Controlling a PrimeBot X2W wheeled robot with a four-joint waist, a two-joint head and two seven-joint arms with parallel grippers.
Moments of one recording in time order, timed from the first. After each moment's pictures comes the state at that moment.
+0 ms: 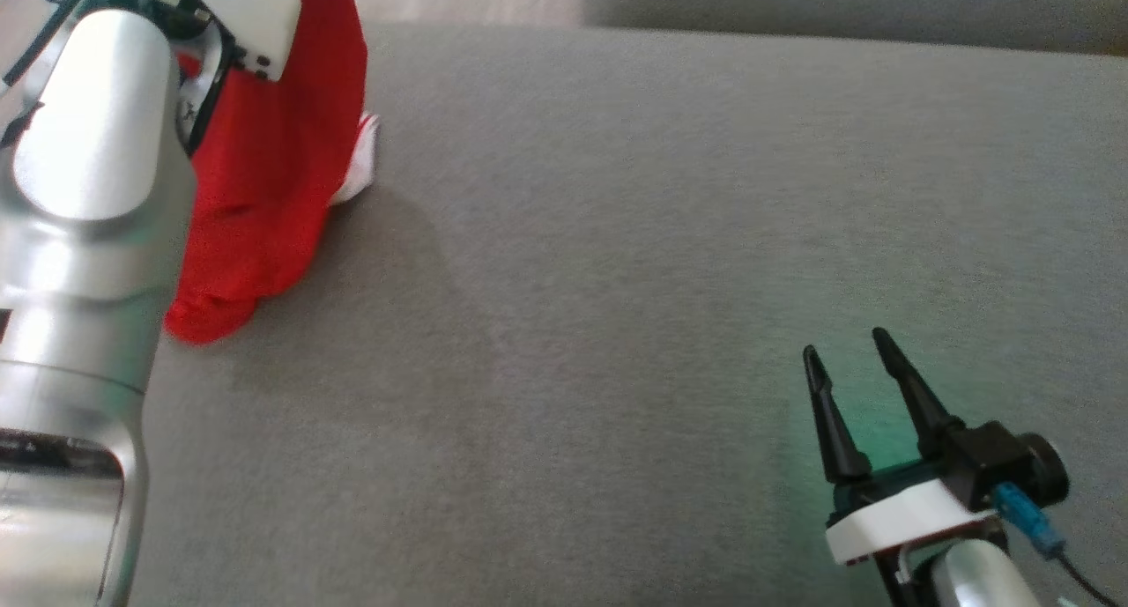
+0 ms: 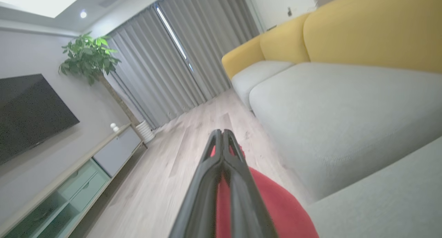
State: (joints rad) left arm -1.14 0.24 -0.39 0.79 -0.04 -0.12 0.02; right arm -0.01 -0.11 0.14 0.21 0.07 0.12 -0.26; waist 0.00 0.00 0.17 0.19
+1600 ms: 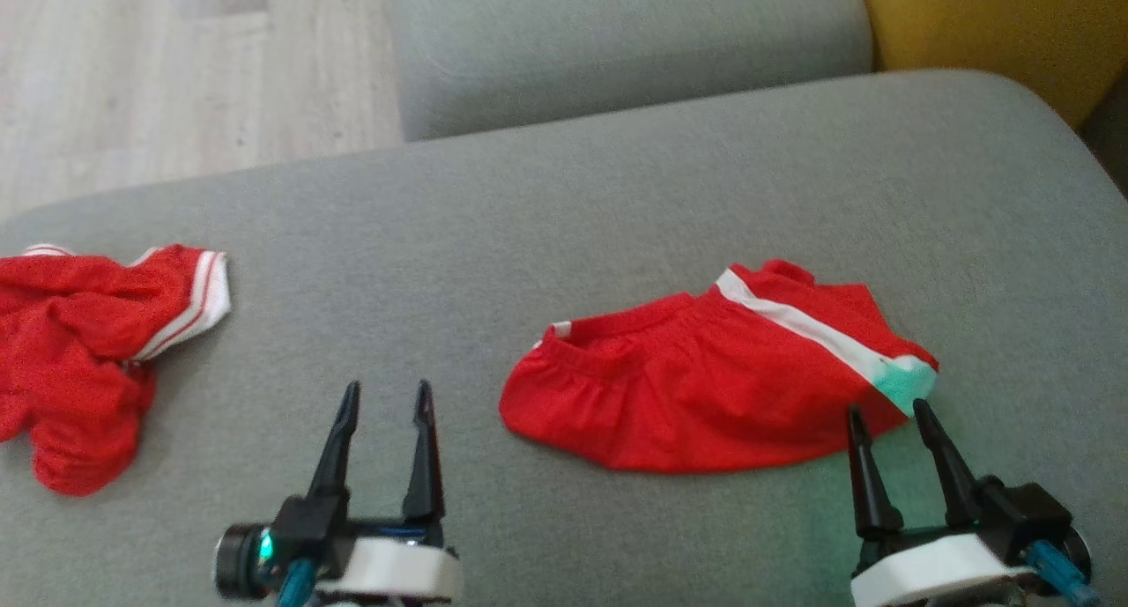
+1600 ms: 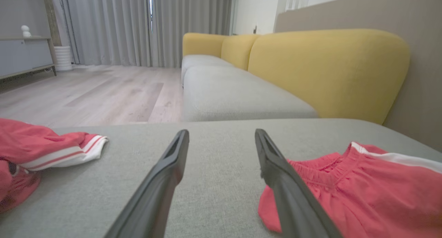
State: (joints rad) left arm -0.03 0.06 -0.34 0.23 -0.25 0.15 -0.25; right arm 0.10 -0.05 0.05 0.24 0.13 0.12 -0.26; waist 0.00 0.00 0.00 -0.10
